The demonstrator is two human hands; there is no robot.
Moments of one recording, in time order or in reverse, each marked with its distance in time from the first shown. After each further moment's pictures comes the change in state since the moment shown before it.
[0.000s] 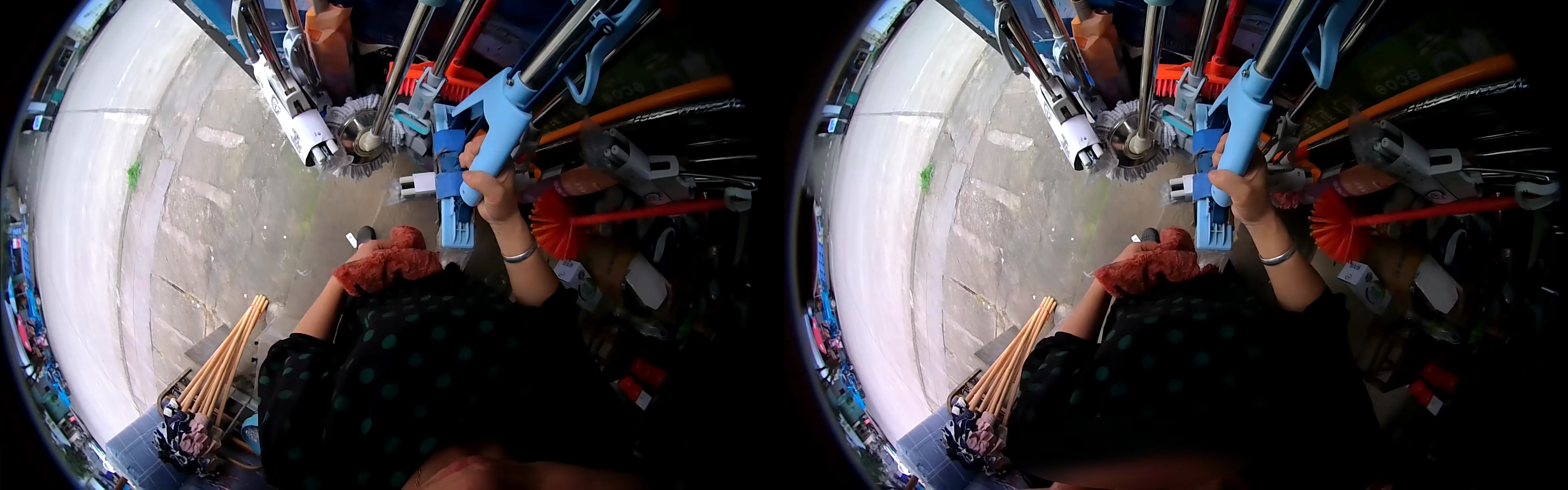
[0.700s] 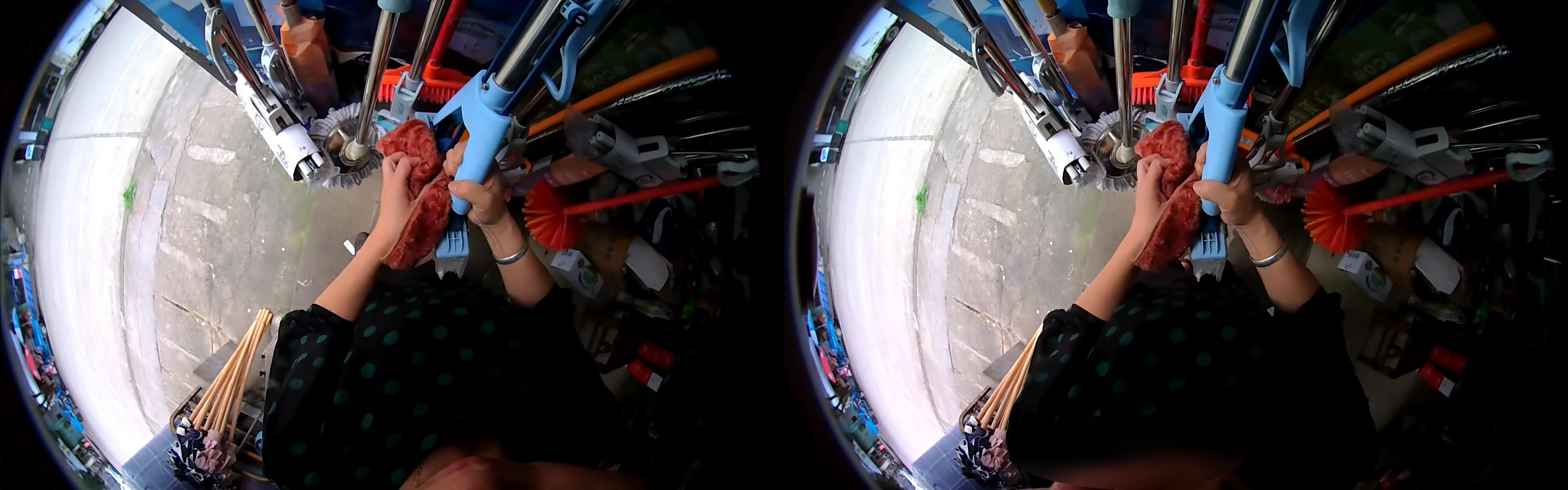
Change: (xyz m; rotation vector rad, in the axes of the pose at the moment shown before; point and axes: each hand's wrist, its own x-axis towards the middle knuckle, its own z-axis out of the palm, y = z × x) left_hand 0.074 0.102 0.041 0.172 0.812 0.899; right_hand -0.002 0.003 -0.006 0.038 -0.044 -0.068
